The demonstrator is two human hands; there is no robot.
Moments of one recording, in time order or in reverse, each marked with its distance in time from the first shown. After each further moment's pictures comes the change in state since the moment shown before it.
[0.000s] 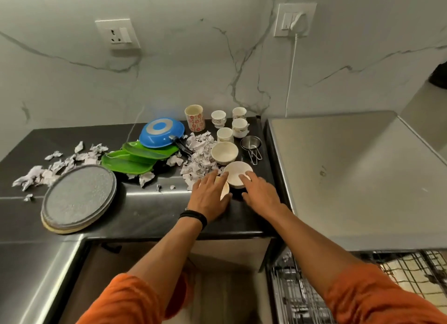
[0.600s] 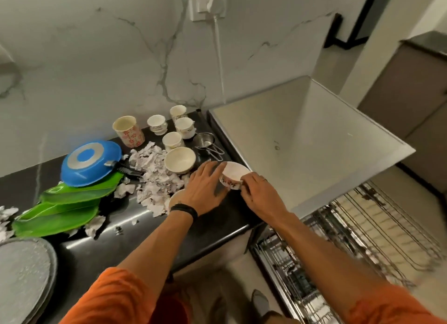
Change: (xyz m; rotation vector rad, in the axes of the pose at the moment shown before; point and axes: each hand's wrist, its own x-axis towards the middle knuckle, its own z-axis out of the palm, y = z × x) left_hand 0.082 0.008 0.011 -0.127 -0.078 0.572; right_hand -0.049 0.020 0.017 0.299 0.367 0.310
